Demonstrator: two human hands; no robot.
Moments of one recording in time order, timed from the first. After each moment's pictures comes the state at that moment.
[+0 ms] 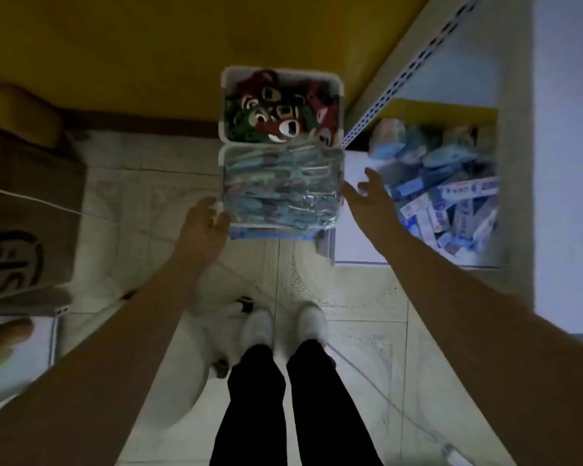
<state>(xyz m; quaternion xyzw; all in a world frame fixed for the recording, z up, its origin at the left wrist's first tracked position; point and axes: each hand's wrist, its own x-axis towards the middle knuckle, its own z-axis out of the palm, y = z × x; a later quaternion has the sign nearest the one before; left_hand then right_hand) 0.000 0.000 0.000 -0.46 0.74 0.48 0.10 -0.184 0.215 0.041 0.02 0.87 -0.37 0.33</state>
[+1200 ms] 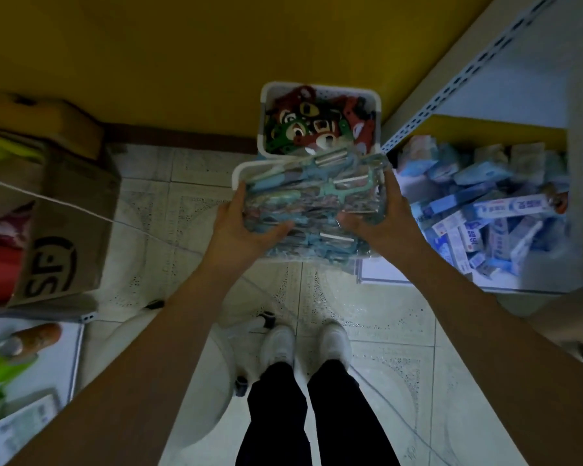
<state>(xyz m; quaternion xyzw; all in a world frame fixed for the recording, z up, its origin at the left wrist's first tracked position) 0.009 -0.019 0.009 -0.36 0.73 0.58 0.06 -0.150 0.190 0.064 -0.12 0.85 -0.41 0.32</state>
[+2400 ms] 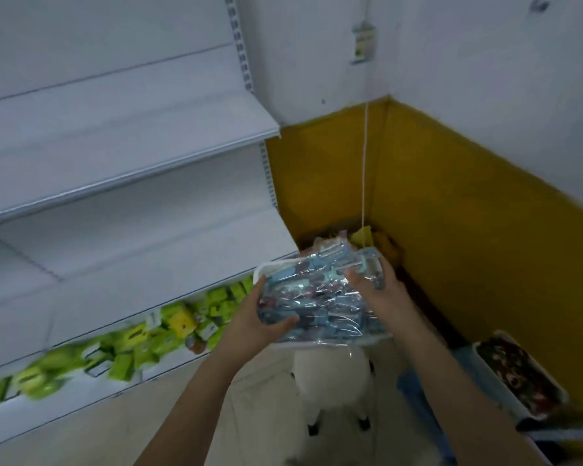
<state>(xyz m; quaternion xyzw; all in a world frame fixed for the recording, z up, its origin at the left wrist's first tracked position) 0.452 0.177 0.568 -0.68 0.52 0.43 -0.29 0.210 0.122 0.588 -0.47 0.65 -0.29 0.52</state>
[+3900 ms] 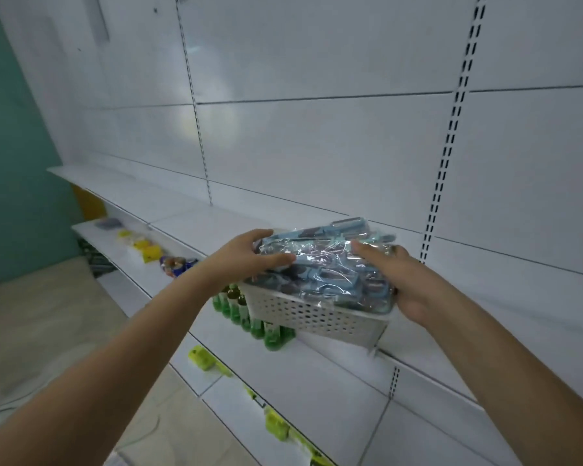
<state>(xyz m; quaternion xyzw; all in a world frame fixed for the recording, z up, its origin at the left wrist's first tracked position) 1.250 0.378 0.858 -0.87 0.23 0.10 -0.41 1.148 0.145 0.827 -0.68 0.19 -0.10 0.70</state>
